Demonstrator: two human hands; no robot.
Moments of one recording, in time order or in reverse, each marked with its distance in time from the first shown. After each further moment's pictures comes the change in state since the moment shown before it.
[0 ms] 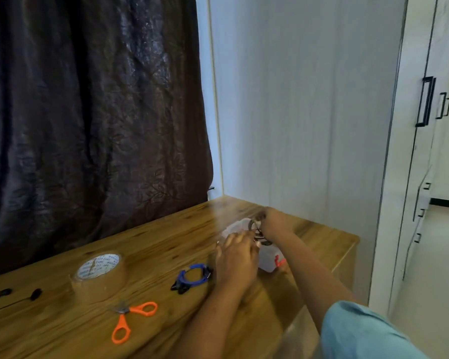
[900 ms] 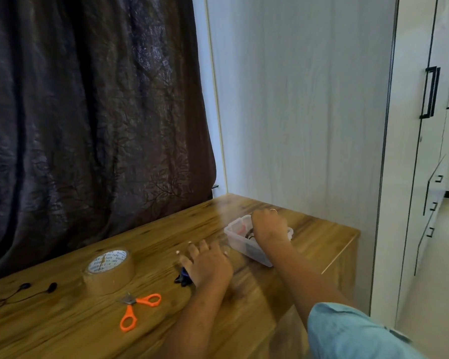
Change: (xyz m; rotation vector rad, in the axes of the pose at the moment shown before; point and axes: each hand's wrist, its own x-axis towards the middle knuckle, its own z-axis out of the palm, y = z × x) left_hand -0.015 -0.021 -0.017 0.327 -0.115 -0.471; right_hand -0.032 -0.012 0.000 -0.648 0.056 -0.198
